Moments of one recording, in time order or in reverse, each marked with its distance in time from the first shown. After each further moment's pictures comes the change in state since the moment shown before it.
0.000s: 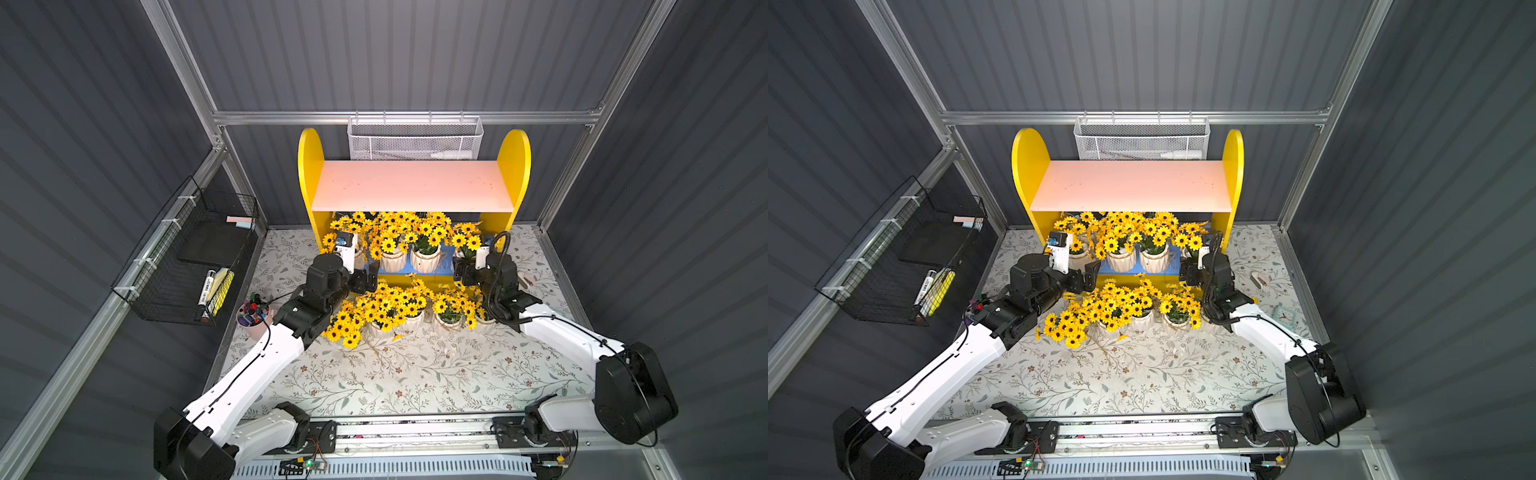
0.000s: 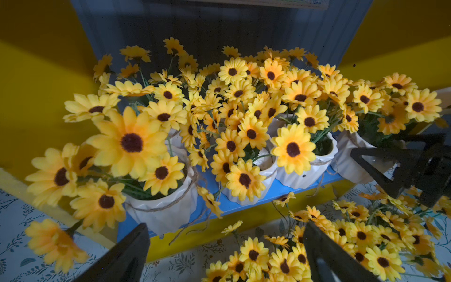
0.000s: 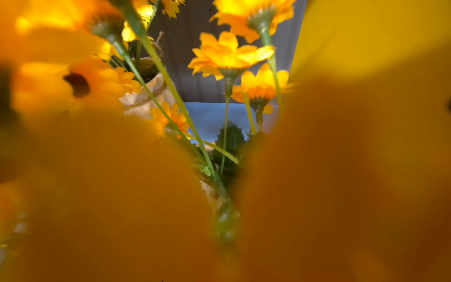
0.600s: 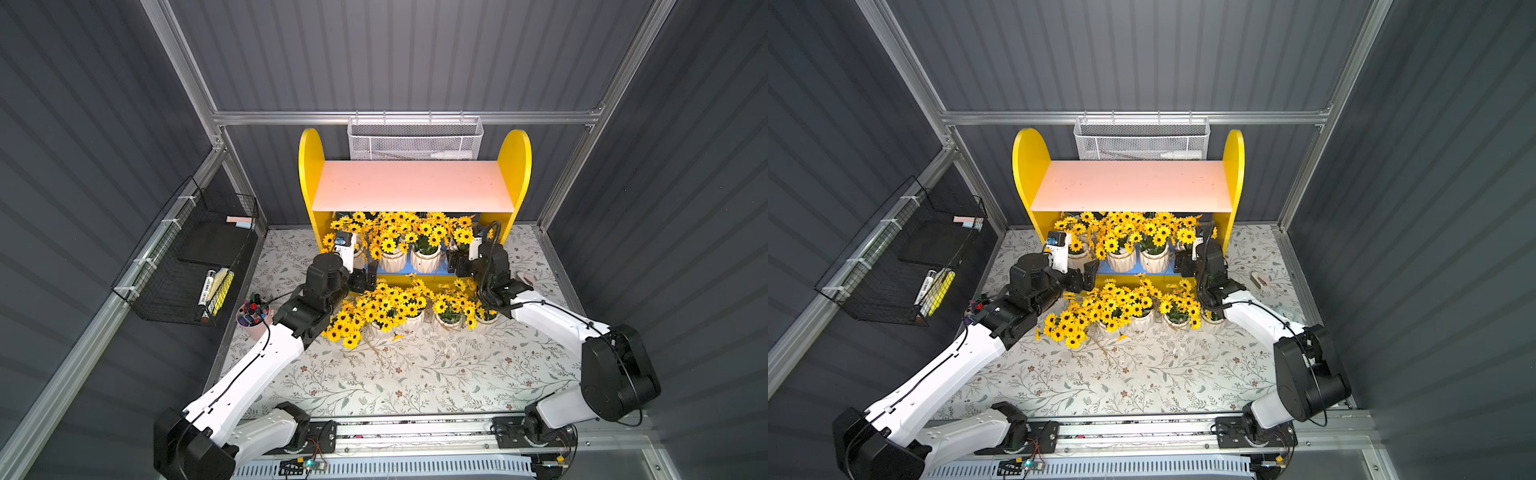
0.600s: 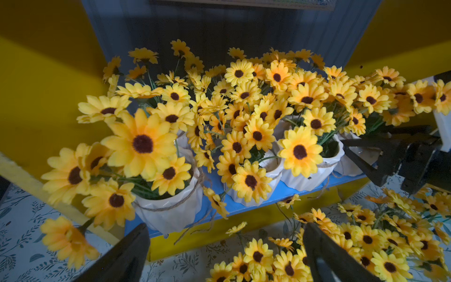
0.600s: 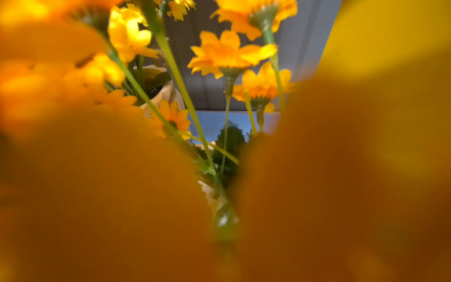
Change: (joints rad) left arm 0.000 0.000 0.005 -0.003 -0.019 0.000; right arm 0.002 0.115 0.125 -0.039 -0.018 0.012
